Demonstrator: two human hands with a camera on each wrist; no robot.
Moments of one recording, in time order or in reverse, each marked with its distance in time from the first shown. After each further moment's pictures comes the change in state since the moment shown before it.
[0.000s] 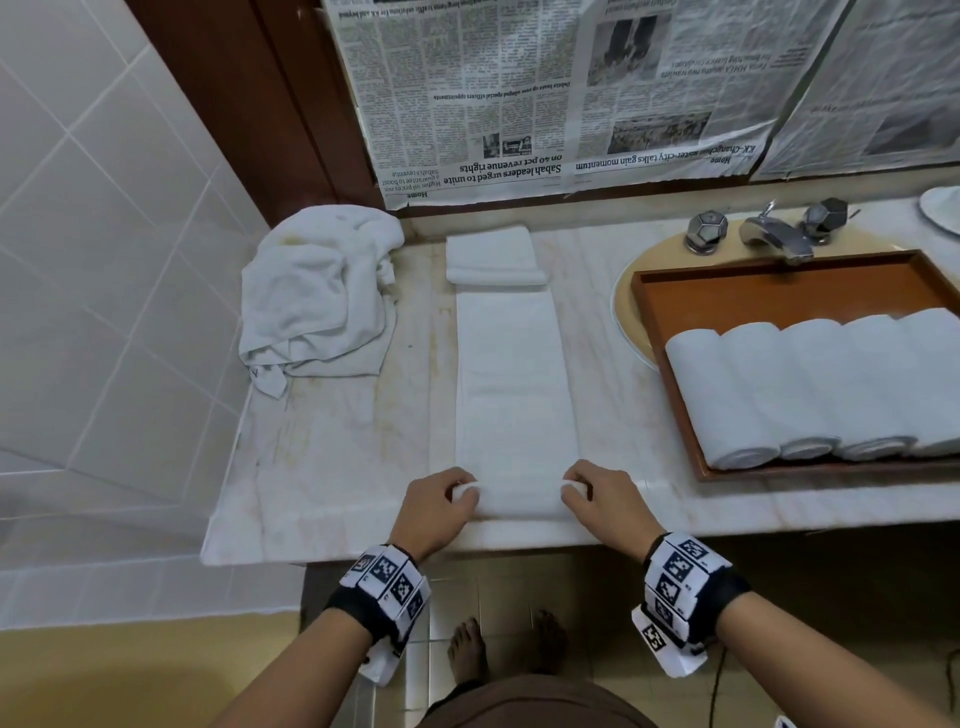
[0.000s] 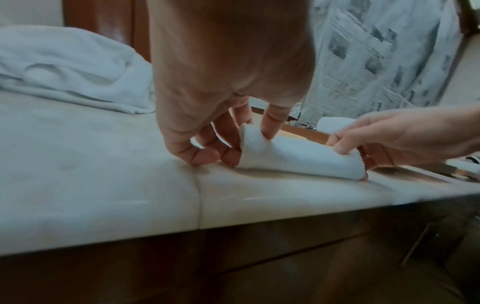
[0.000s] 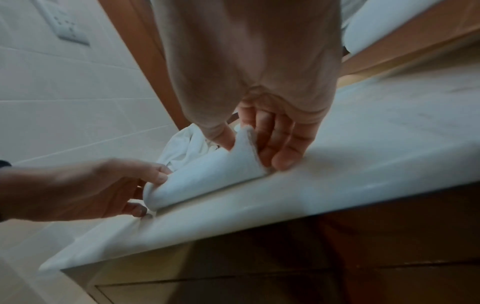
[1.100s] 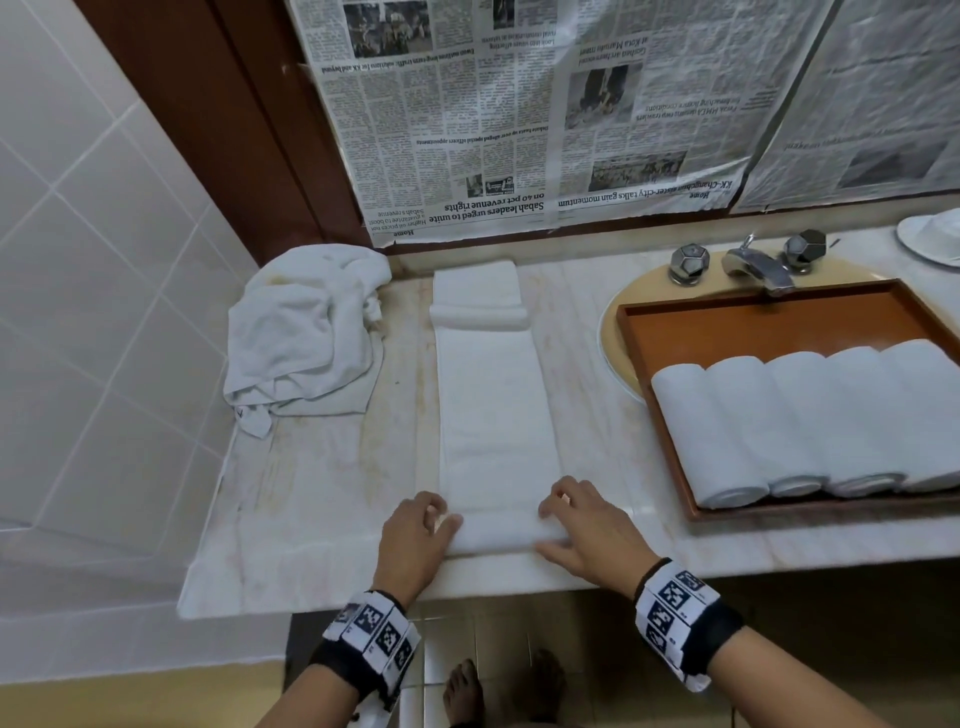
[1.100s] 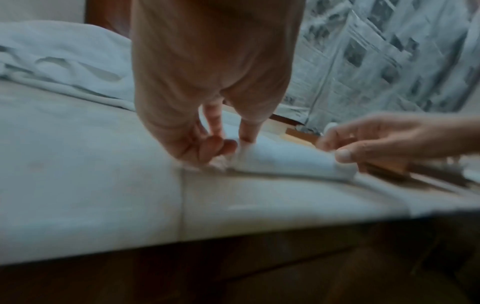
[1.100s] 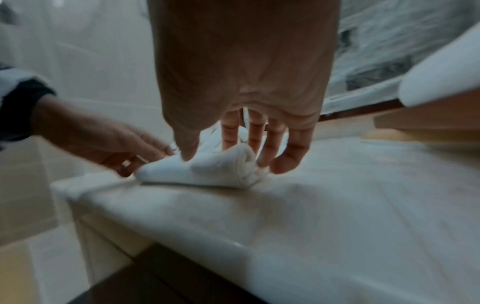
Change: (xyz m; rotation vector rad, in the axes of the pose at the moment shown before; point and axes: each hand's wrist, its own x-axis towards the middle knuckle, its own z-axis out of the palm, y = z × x) left_hand 0.014 -0.007 0.005 0.064 0.175 -0.040; right_hand 0.015 0.007 -0.009 -0.338 -0.047 -0.314
